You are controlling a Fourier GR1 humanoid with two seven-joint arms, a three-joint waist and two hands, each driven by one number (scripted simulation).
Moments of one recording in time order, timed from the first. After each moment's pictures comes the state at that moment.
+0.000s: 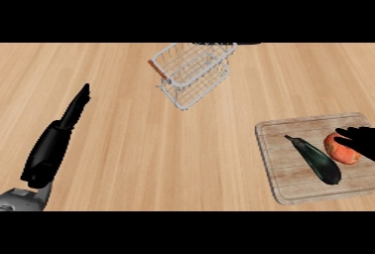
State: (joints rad) left arm -0.11 0.53 -0.28 -1.65 0.02 0.23 -0.05; right arm 0.09 -1.05 0.05 -1.90 0.49 0.52 -0.17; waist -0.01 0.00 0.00
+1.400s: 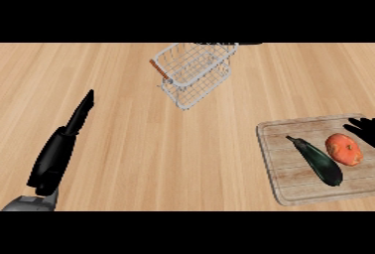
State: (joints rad) left arm -0.05 0.39 -0.18 -1.66 -0.12 0.11 -0.08; right arm 0.02 -0.83 -0.01 -1.58 0.95 0.36 -0.31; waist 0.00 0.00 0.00
